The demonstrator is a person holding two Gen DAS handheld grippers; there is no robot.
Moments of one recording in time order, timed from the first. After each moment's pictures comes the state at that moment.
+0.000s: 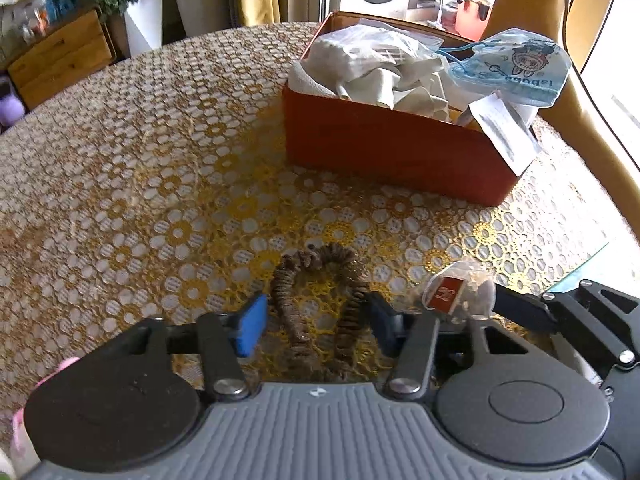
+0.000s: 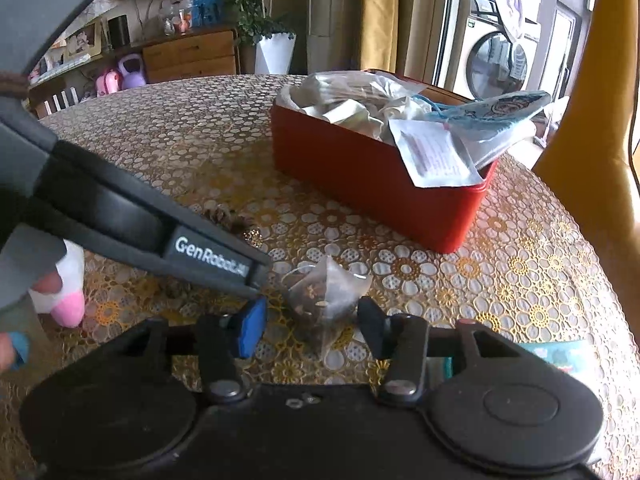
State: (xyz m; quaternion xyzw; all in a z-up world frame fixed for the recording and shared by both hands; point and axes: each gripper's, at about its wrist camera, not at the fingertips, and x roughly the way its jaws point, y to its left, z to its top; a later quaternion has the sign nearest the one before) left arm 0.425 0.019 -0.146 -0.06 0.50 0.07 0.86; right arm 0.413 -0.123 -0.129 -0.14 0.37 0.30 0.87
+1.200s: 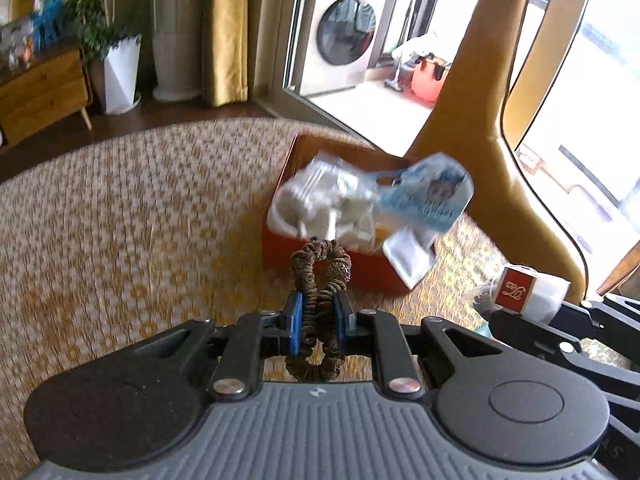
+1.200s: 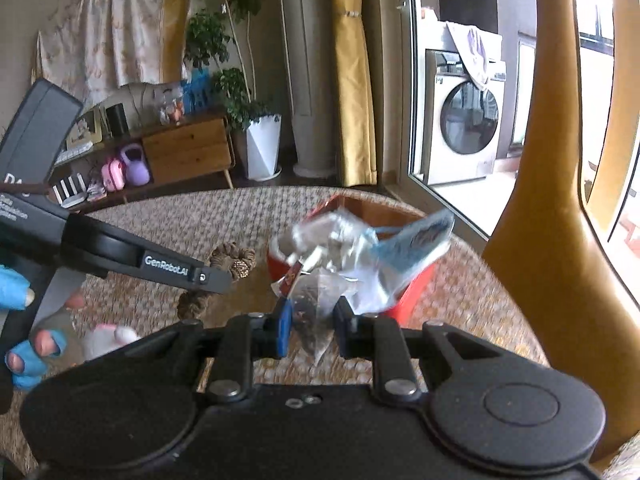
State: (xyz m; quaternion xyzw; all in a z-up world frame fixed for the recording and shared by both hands) left arm 0.406 0.037 -0.027 -0.10 0.42 0.01 0.90; right arm 0.396 -0.176 0.006 -0.06 0.31 0.30 0.90
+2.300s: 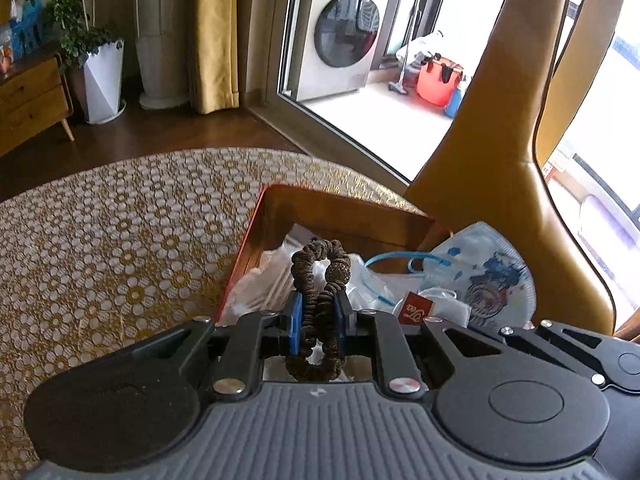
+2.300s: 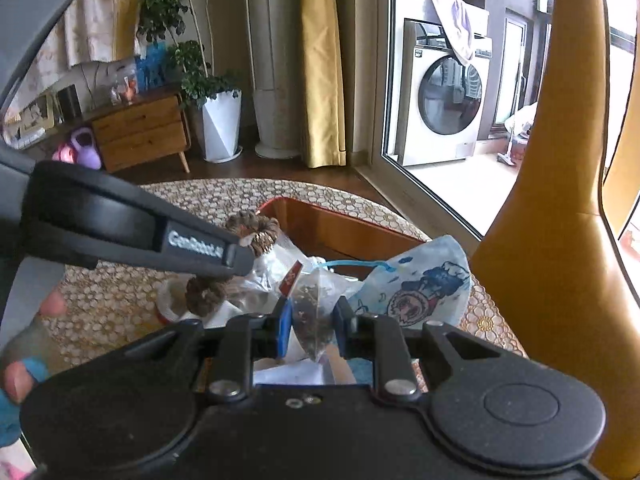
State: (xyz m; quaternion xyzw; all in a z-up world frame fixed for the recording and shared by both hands) left arm 0.550 0.028 -0.073 -0.10 0.43 0.01 0.90; right arm 0.530 -0.124 -0.058 -0.08 0.34 0.25 0.90
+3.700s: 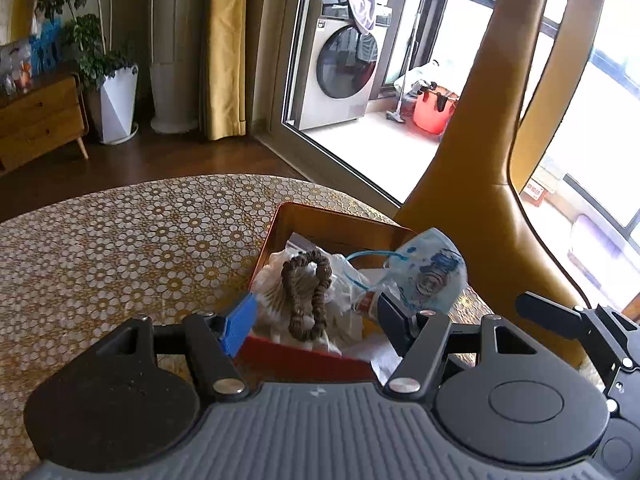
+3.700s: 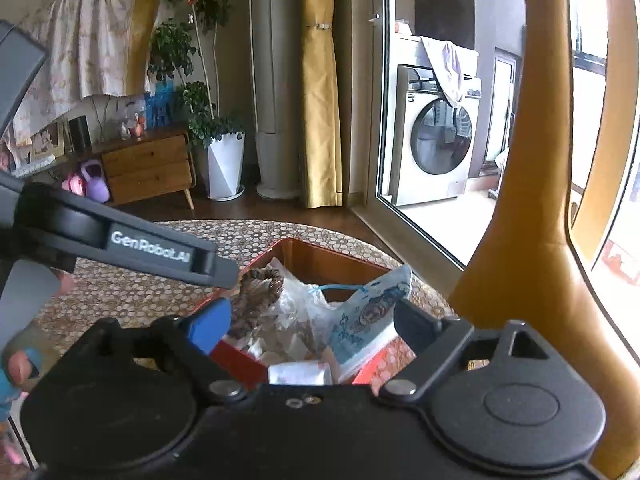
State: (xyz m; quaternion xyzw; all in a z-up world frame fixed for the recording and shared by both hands) left arm 0.467 0.028 -0.005 -0.10 0.38 0.02 0.92; right arm 0.473 -0.163 -0.002 -0.06 0.28 0.26 0.92
